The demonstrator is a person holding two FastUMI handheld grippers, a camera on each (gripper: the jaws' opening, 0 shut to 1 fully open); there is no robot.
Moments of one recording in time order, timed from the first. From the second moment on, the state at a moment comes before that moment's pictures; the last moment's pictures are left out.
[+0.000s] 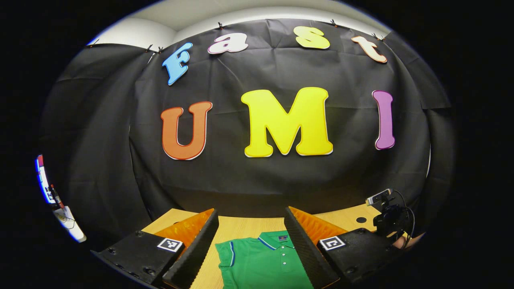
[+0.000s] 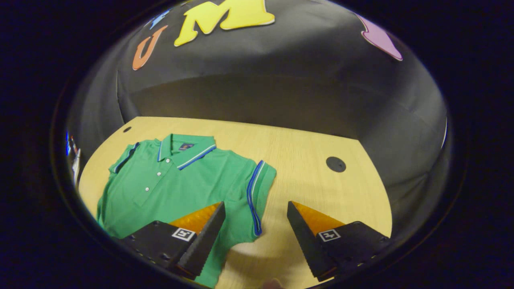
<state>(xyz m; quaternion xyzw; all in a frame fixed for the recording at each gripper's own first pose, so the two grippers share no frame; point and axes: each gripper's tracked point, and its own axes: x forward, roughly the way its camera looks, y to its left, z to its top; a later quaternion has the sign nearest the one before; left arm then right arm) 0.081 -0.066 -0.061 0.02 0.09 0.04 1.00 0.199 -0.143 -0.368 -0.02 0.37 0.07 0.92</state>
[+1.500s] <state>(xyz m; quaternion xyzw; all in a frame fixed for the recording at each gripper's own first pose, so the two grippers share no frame) 0.046 0.048 -0.086 0.00 0.12 0.05 0.99 0.216 0.018 -0.312 0.07 0.38 0.02 0.92</state>
